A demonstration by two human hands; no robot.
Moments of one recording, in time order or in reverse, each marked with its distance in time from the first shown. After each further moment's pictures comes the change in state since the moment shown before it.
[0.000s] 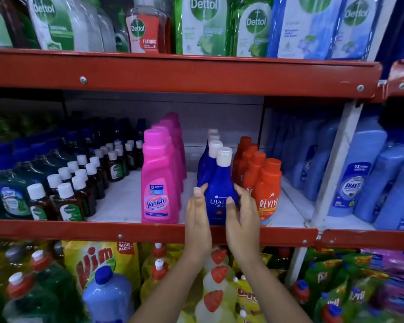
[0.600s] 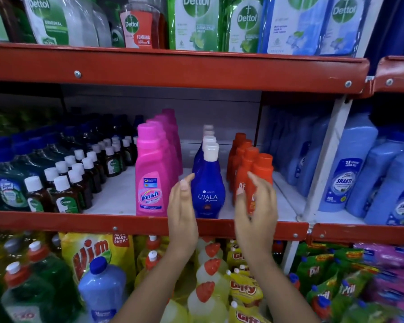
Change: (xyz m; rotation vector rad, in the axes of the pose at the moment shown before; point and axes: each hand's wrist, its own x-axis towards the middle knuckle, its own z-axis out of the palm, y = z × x) left_hand -0.005 0.010 -0.007 0.102 0.126 0.116; right_hand -0.001 -0.008 -0.036 -0.120 0.202 -0.198
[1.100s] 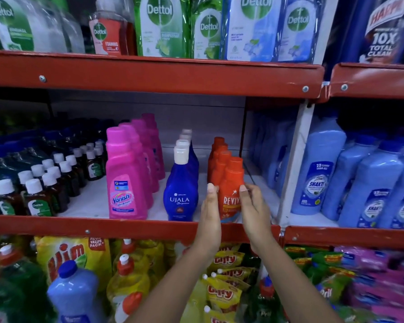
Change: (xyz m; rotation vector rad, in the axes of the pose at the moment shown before) left_hand -0.027 -0.007 0.095 -0.100 -0.325 -0.261; right_hand 0.044 0.071 -0.036 0.217 -0.283 0.394
